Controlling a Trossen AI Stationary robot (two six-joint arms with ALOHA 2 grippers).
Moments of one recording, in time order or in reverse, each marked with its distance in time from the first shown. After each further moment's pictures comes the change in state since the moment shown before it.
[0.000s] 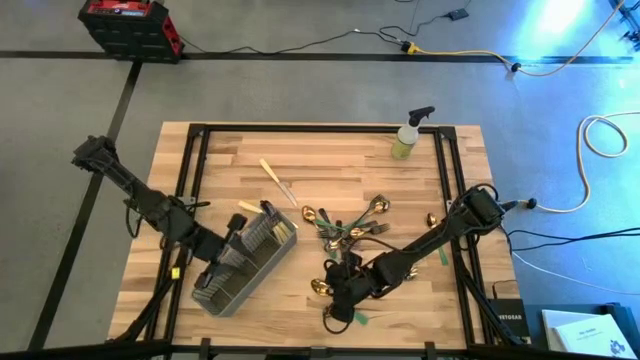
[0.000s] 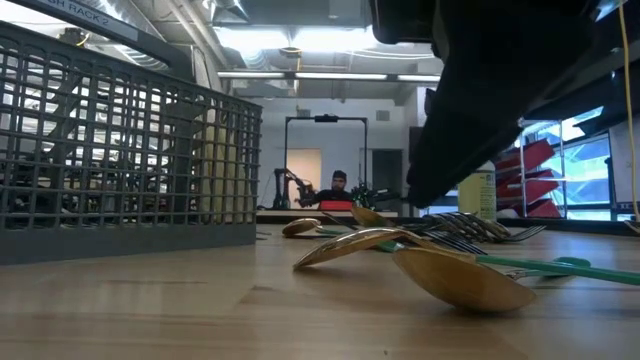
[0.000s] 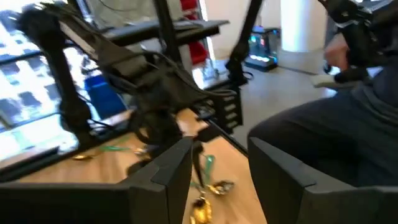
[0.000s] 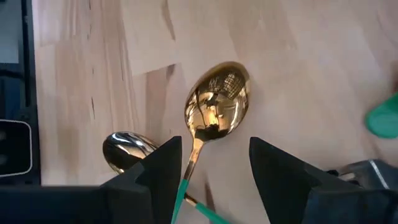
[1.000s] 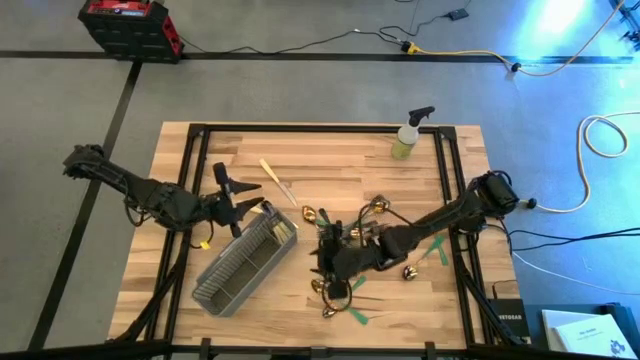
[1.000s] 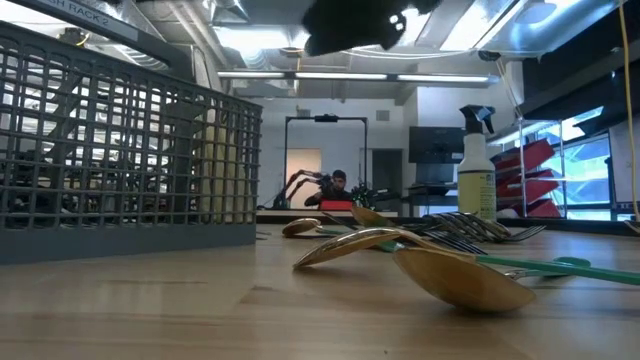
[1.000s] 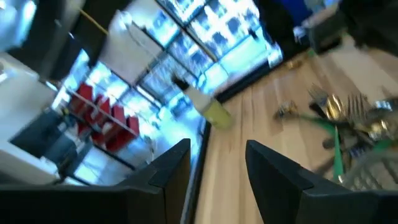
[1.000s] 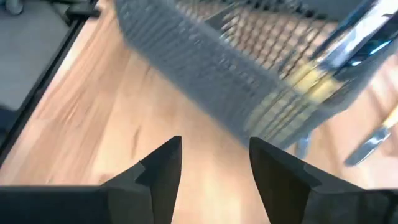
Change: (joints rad) left arm 0.195 -0.119 0.000 -0.111 -0.651 0.513; right arm -0.111 -0.170 0.001 0.150 0.126 -0.626
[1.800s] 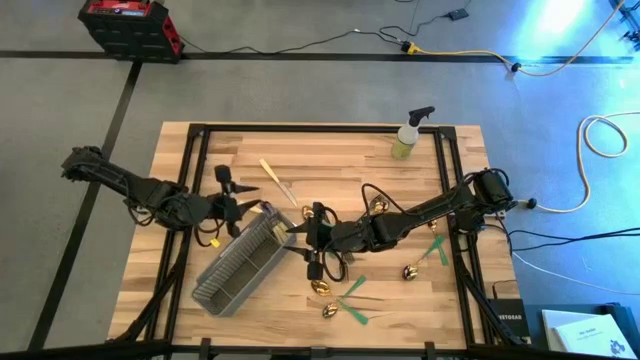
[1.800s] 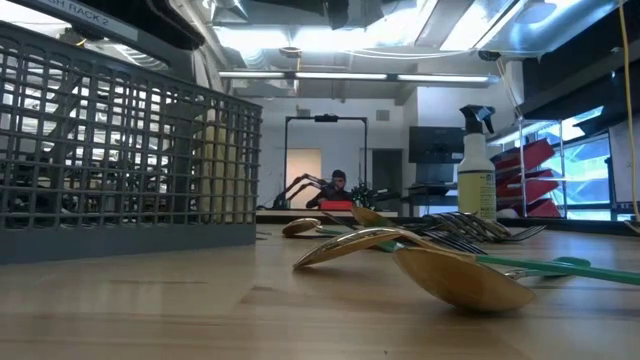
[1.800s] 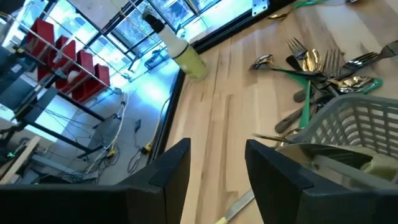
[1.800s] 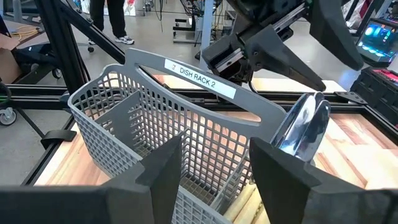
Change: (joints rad) left arm 0.053 -0.001 0.000 -0.327 0.025 -0.324; right arm -0.125 0.022 -0.001 0.449 0.010 -0.104
